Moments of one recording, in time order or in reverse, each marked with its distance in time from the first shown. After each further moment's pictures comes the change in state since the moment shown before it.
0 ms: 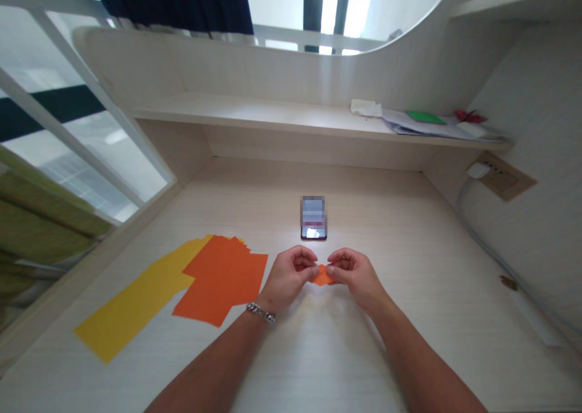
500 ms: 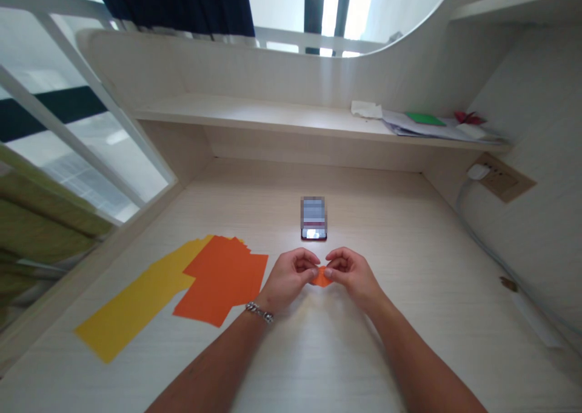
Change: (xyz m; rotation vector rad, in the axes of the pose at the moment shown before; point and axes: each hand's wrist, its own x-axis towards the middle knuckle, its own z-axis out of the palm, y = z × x) left_hand 0.000 0.001 -0.002 0.042 -0.074 -0.023; right_hand 0.005 0.009 -0.005 -0.083 -0.078 -0.098
